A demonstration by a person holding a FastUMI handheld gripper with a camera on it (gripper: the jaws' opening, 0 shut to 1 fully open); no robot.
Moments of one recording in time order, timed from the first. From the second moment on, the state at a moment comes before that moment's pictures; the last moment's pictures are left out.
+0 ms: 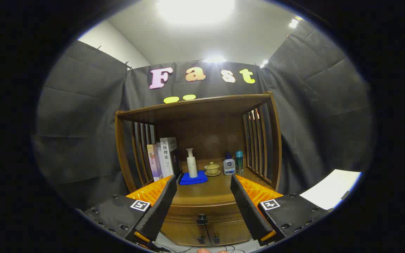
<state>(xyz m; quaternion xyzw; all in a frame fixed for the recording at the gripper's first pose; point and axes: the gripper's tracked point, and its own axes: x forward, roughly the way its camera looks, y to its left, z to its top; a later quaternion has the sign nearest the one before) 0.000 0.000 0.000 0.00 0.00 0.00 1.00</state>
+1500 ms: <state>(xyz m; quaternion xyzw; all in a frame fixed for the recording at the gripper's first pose) 0.074 0.004 -0.144 -0.02 0.10 0.00 0.99</state>
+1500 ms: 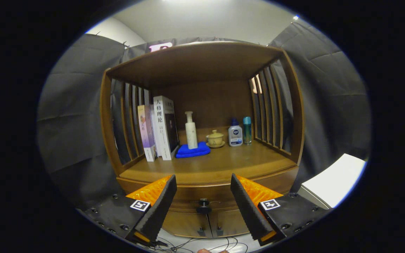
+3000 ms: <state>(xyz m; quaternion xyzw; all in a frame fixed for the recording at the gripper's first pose) 0.125 -0.001 -0.297 -0.03 0.23 0.03 0.97</state>
